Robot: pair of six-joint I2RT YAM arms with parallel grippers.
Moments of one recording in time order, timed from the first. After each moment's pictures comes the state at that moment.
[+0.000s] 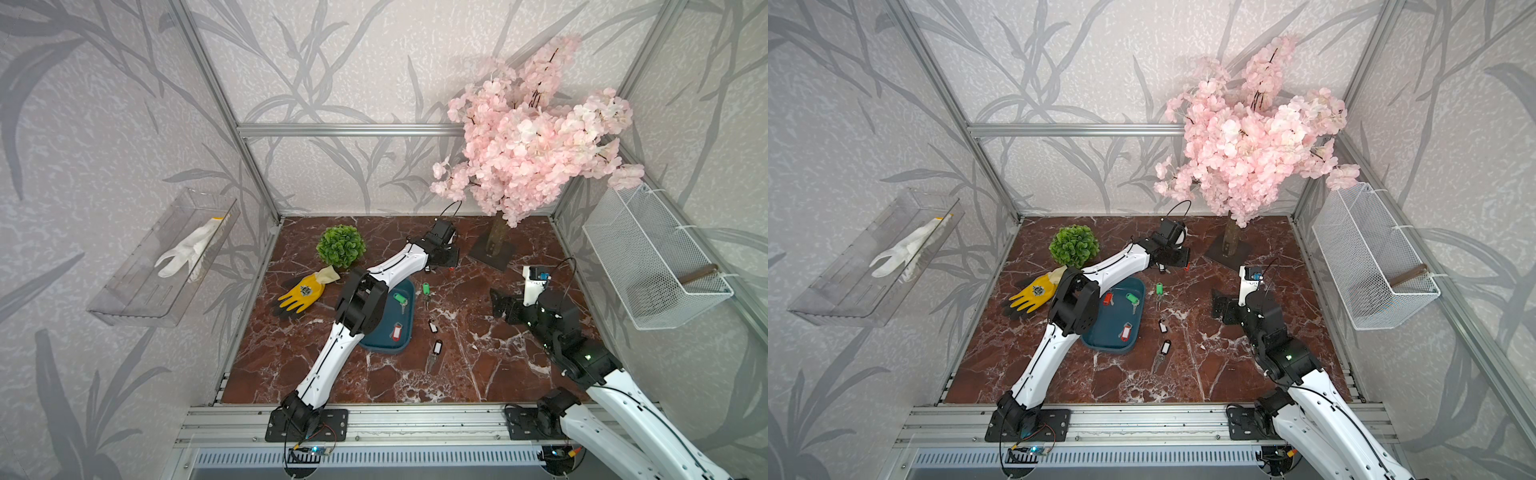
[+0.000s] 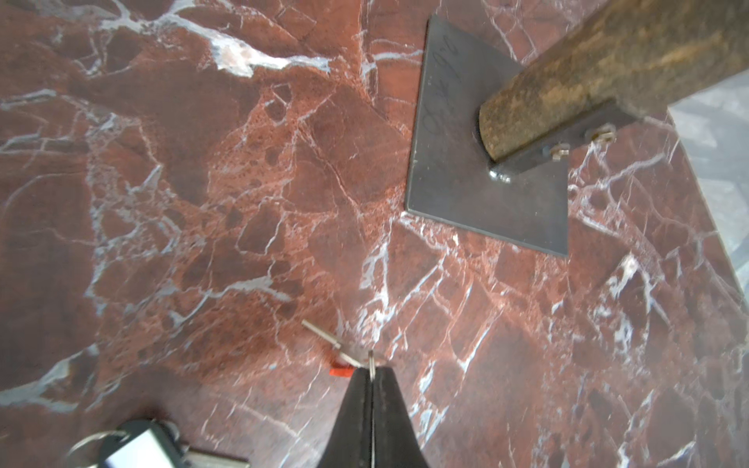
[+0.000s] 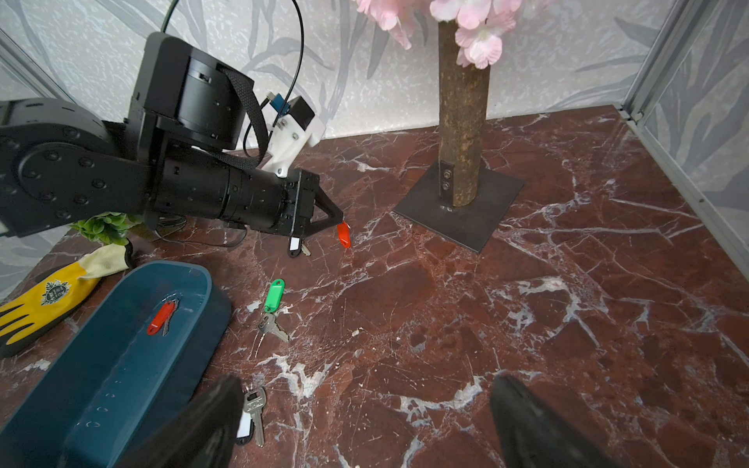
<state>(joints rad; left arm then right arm) -0.67 2.51 2.20 -0.54 0.12 -0.41 0.44 0.66 0.60 -0.37 0.19 0.35</state>
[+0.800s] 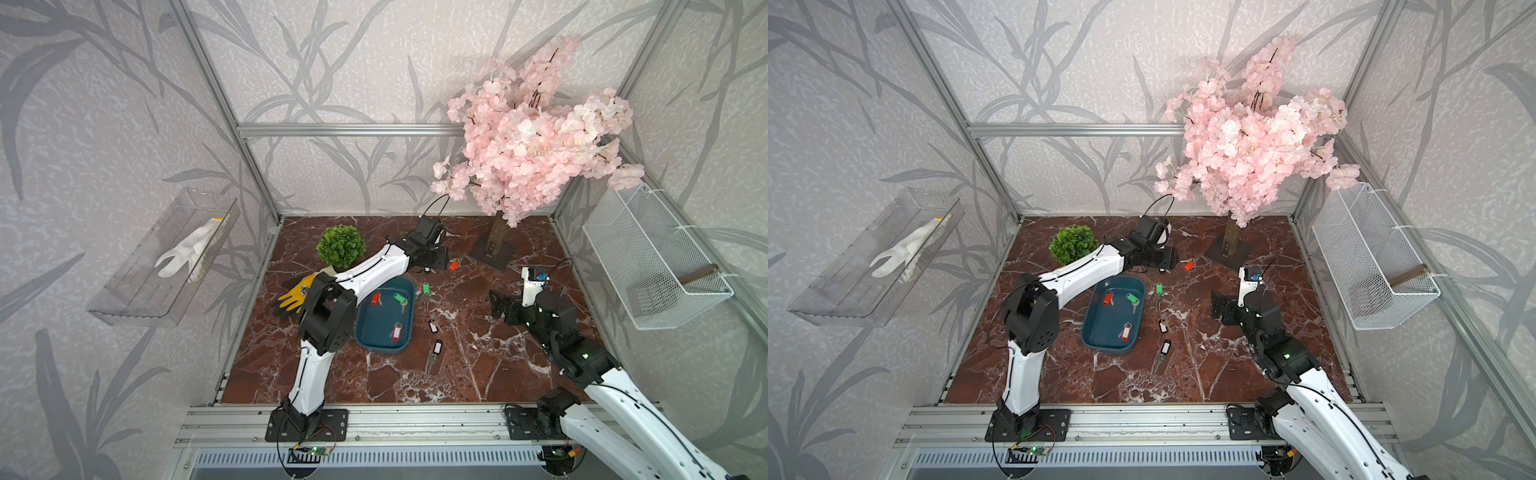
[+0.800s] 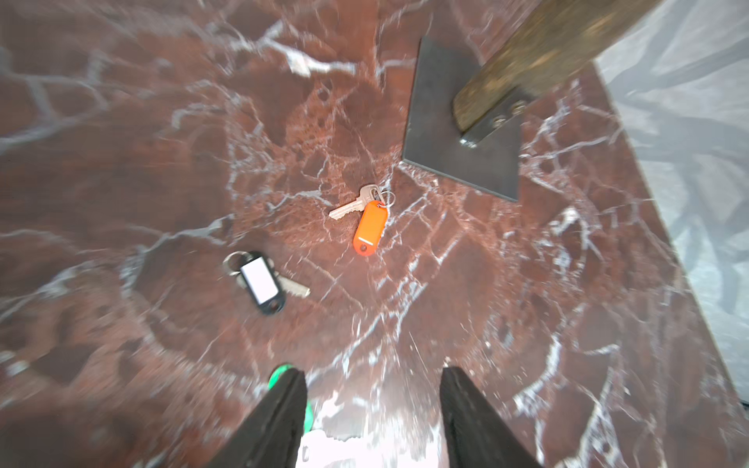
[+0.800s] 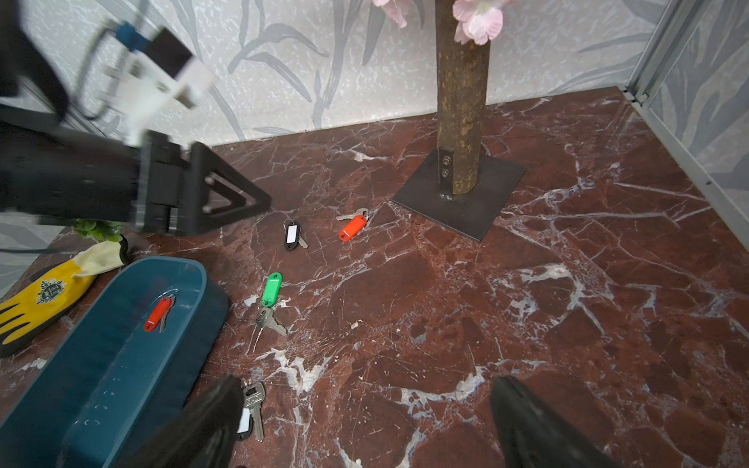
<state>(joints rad) -0.66 1.99 1.70 -0.52 0.06 -0.40 0.43 0.68 0.58 -0.37 0.18 0.37</state>
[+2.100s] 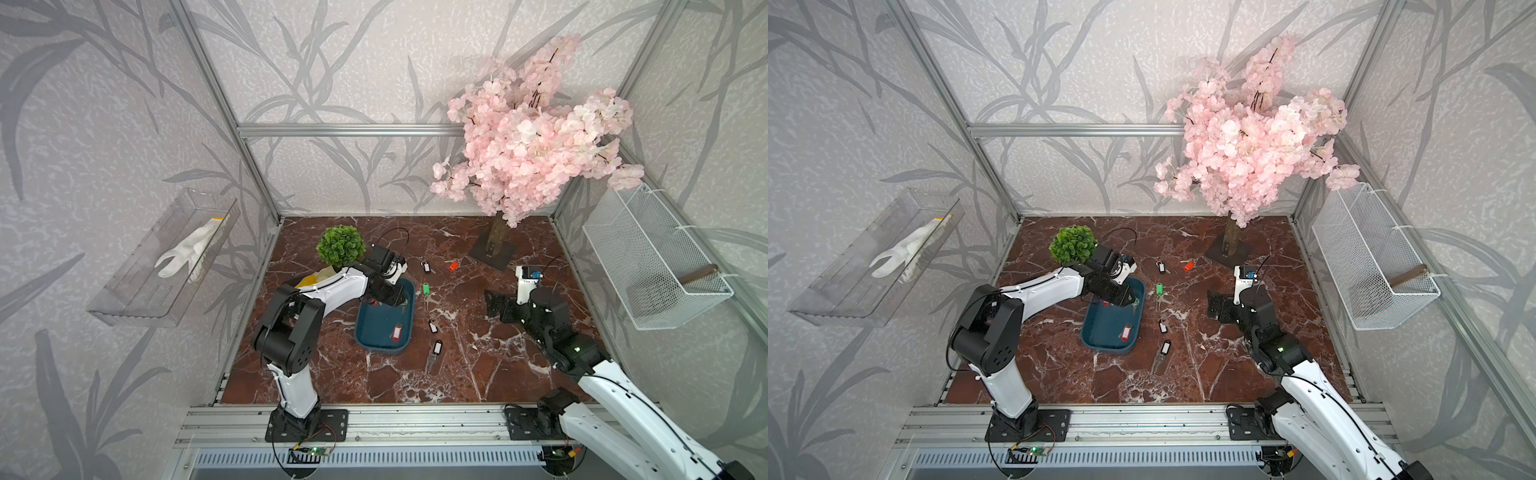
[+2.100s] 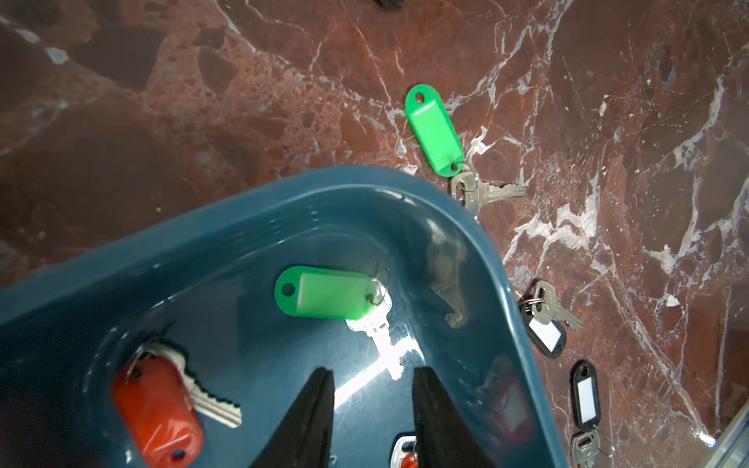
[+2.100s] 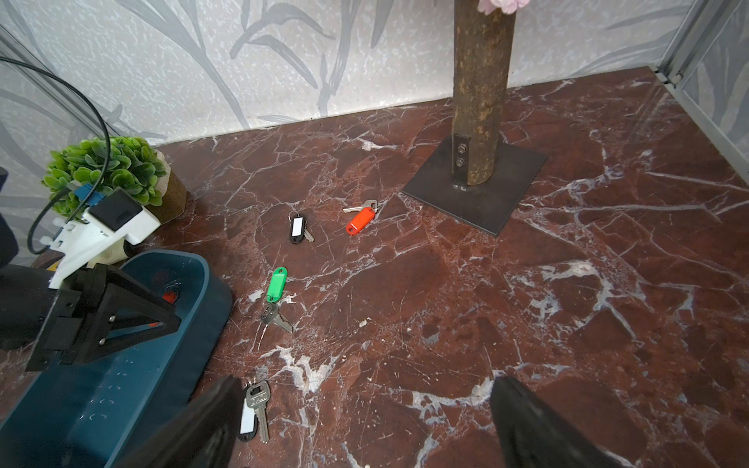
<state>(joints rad) -0.47 1.79 1.16 -0.50 0.31 -0.06 0.43 0.74 0.57 -0.32 0.15 0.37</state>
